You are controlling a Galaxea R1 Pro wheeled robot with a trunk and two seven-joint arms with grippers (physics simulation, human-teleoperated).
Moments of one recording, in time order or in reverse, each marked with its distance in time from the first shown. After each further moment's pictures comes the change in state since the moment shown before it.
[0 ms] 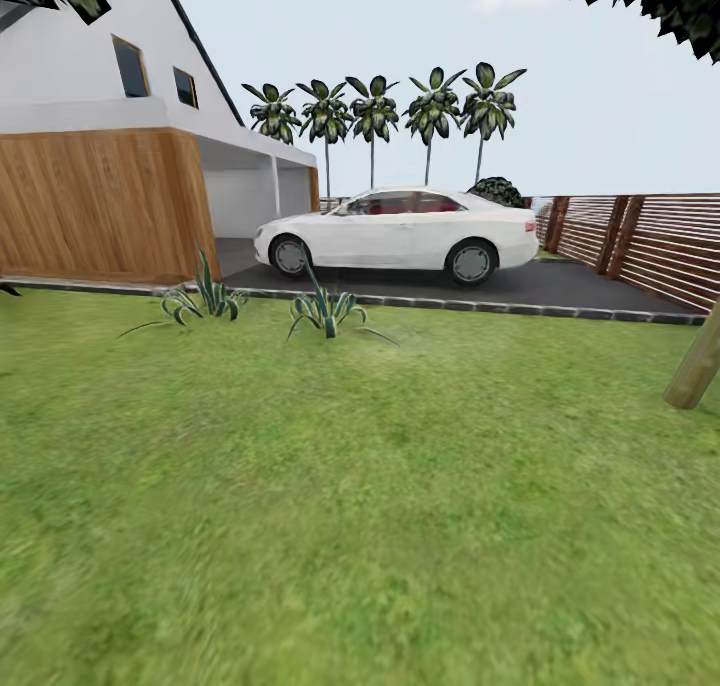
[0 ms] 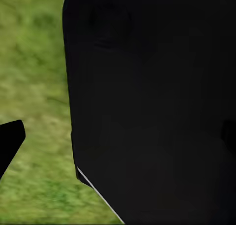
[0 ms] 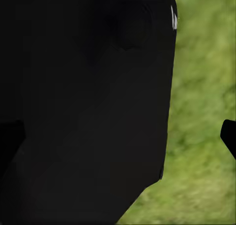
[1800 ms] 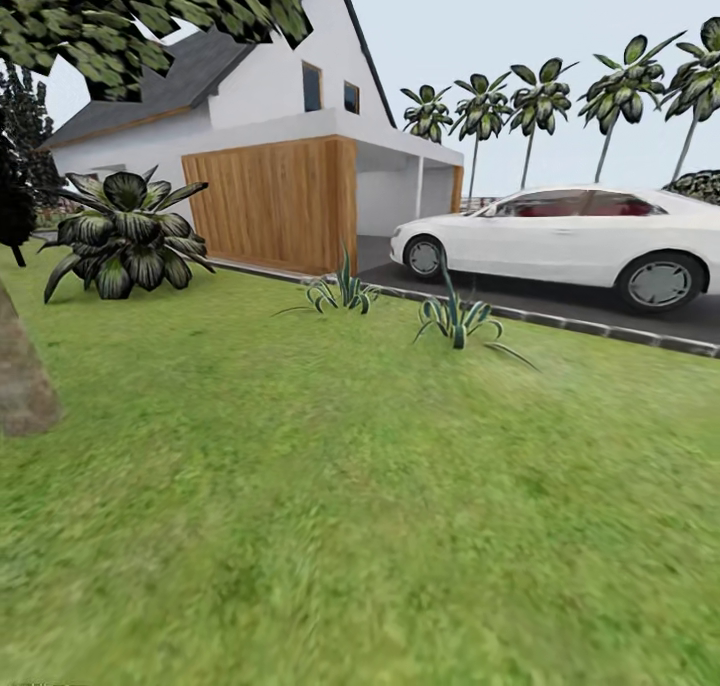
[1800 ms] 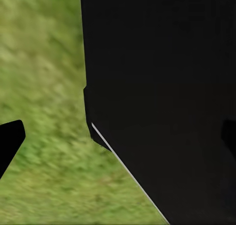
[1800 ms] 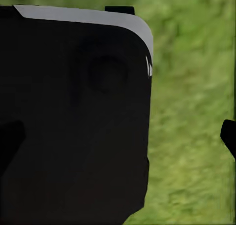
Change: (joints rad) left arm 0.071 0.028 0.001 0.001 -0.004 0.000 -0.008; right arm -0.067 -0.023 0.006 0.018 0.007 -0.001 -0.001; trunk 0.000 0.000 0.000
